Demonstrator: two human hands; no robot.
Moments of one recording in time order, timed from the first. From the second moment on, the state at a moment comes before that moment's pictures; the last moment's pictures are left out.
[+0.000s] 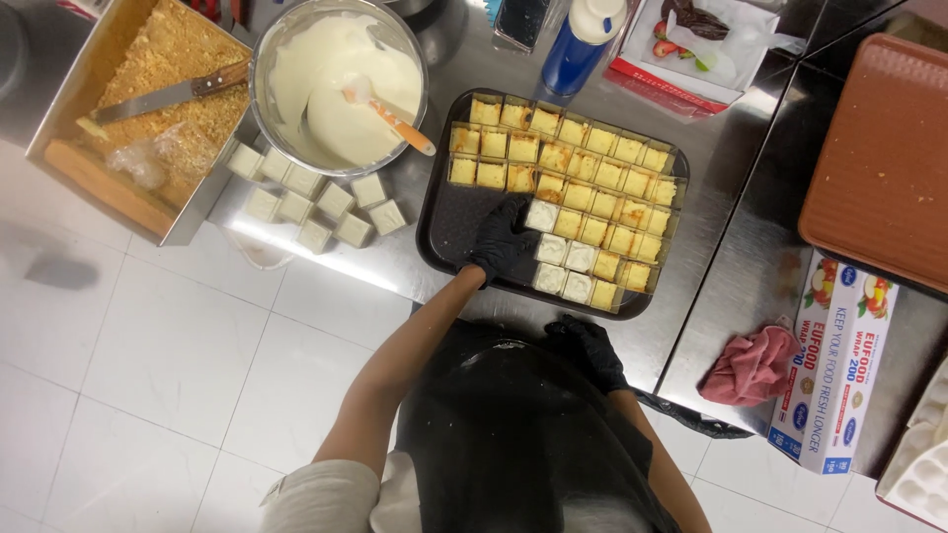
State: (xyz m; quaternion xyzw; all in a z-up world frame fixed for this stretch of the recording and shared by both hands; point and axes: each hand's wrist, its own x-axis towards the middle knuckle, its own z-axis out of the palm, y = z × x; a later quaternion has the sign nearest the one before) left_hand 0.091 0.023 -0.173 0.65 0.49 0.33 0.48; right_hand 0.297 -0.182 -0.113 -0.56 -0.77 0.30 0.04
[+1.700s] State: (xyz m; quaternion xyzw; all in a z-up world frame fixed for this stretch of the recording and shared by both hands) left_hand 0.013 -0.002 -0.076 0.72 0.58 0.35 0.14; right_hand 0.311 -0.176 -0.133 -0.57 -0.72 0.40 0.03
